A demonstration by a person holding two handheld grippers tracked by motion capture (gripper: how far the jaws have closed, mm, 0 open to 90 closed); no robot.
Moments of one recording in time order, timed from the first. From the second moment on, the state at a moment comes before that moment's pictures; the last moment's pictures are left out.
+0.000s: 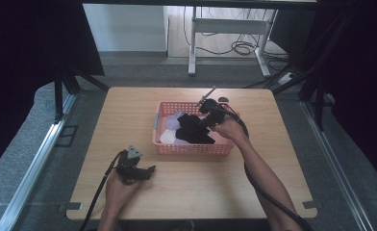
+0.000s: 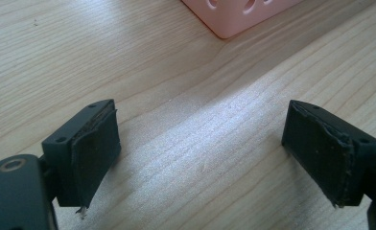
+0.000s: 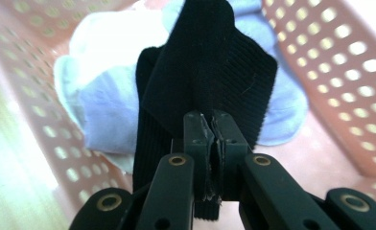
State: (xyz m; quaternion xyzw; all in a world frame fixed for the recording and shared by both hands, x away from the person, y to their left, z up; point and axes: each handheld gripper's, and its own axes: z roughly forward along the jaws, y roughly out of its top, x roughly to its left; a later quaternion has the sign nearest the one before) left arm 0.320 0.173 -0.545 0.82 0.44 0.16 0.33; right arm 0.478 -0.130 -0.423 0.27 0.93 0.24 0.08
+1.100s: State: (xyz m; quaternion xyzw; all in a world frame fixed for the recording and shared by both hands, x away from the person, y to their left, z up) left arm 0.320 0.173 -0.545 0.82 0.44 0.16 0.33; right arm 0.454 -0.183 -0.316 0.28 0.91 0.29 0.12
